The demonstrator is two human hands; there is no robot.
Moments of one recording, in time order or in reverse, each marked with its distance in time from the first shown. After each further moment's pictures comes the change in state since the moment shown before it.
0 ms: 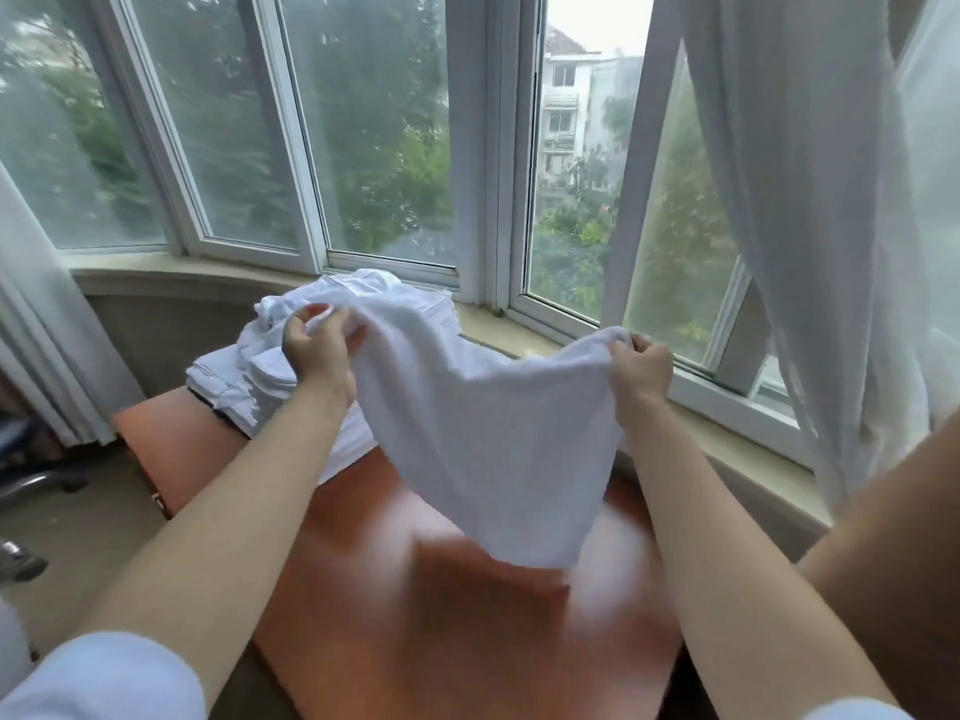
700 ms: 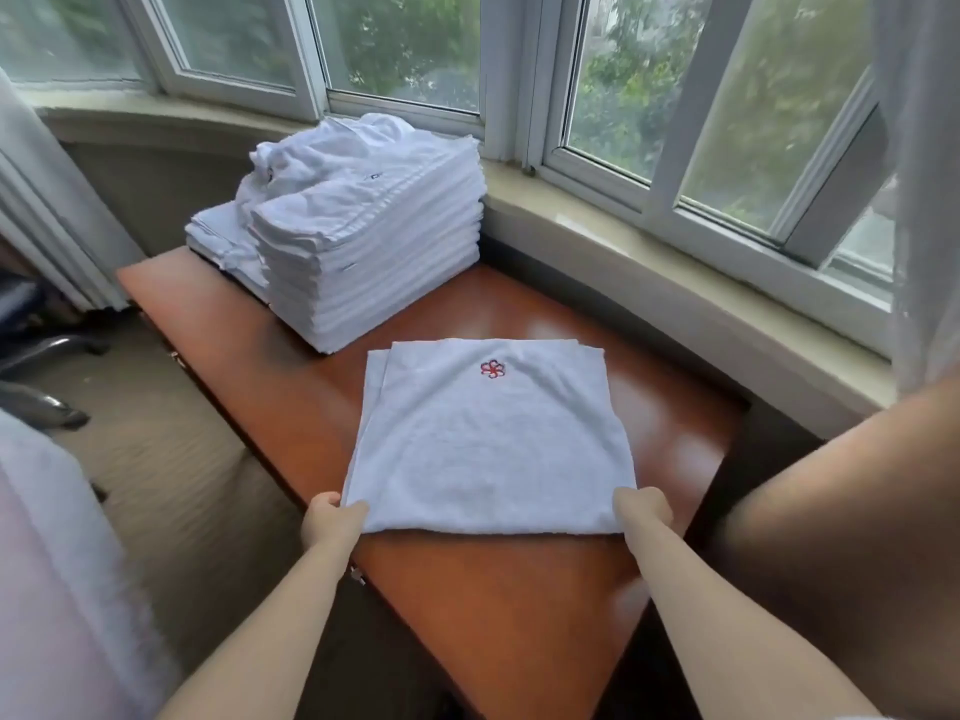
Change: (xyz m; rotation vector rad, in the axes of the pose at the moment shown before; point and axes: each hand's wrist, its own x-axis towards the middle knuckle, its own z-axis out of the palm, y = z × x) left_hand -0.102 -0.180 -0.303 1.215 0.152 -0.496; right_hand -0.151 0.250 -0.047 -0.648 -0.094 0.790
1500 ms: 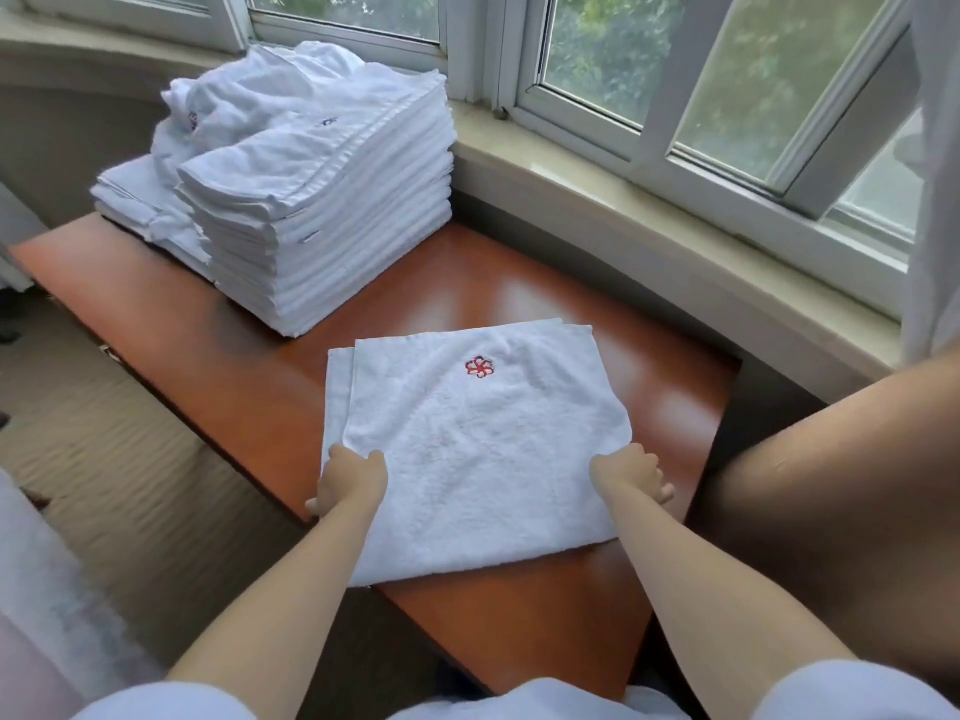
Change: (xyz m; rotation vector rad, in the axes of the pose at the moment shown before) left_hand 0.013 0.063 0.020 0.473 -0.118 0.029; right_hand -0.021 -0.024 0.030 -0.471 0.174 -0.064
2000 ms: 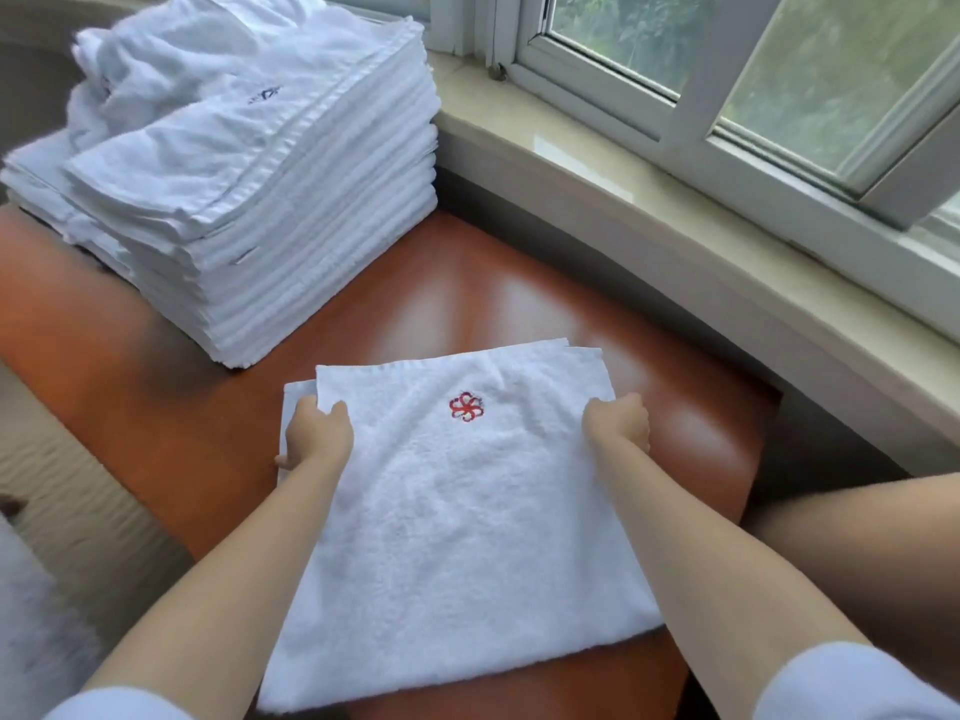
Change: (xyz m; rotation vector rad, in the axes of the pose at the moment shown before) left_hand 0.103 0.093 0.010 -0.223 0.115 0.014; right_hand 0.099 -0.110 -0.005 0.355 -0.011 0.062
